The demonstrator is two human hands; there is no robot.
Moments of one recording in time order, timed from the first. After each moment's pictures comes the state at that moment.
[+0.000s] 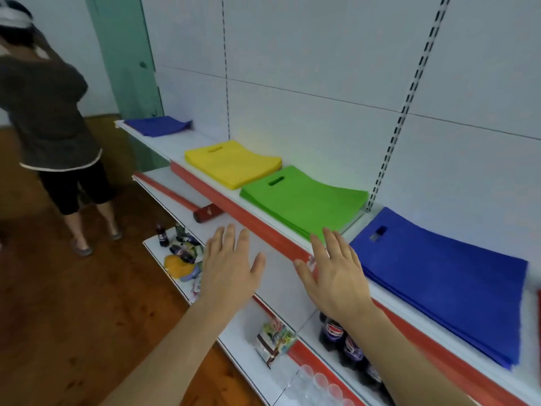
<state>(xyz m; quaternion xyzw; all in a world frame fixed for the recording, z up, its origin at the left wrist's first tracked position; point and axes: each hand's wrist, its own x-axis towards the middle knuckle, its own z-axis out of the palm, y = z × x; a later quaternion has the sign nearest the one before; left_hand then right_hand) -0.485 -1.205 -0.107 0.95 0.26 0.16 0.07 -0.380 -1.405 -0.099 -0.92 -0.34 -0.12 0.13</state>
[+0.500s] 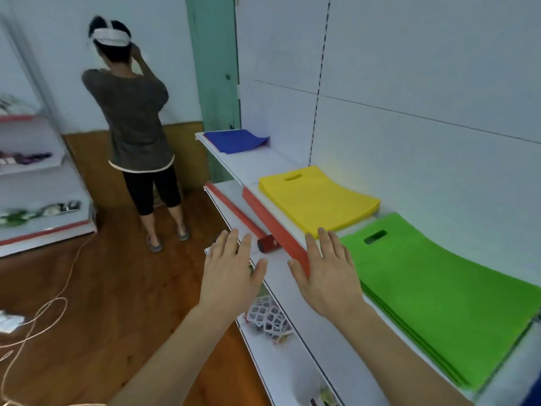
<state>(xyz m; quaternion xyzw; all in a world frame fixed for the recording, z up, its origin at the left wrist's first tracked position) -0.443 -0.980 -0.101 0.91 0.36 0.17 0.05 -0.283 -1.122 -0.101 -0.87 -0.46 -0.10 0.14</state>
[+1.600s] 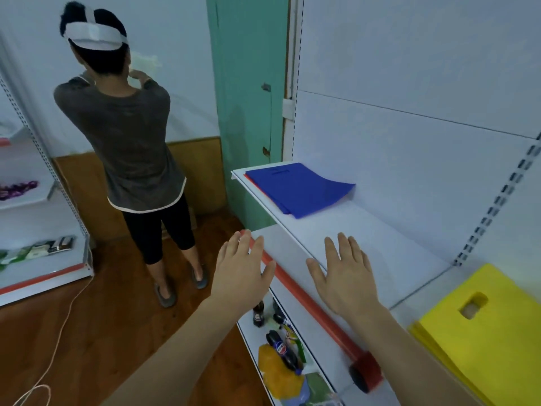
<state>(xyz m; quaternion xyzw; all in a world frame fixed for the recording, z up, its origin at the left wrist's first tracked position) -0.311 -0.433 -0.111 0.93 0.33 0.16 0.03 -0.151 -0.593 -0.107 -0.91 -0.40 -0.07 0.10</state>
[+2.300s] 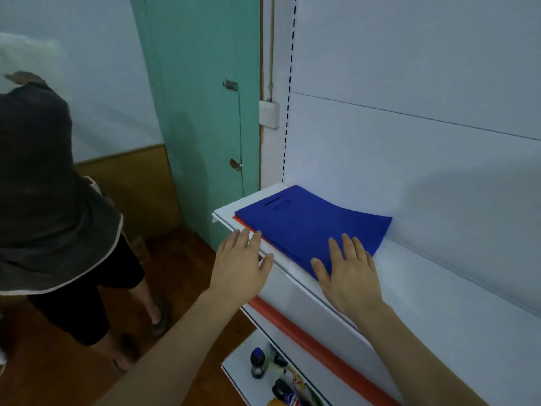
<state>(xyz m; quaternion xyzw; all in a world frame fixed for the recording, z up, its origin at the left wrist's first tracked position) -0.161 -0.150 -0.116 0.97 0.21 0.12 0.06 -0.047 -0.368 -0.122 -0.96 -0.26 -0.06 0.06</state>
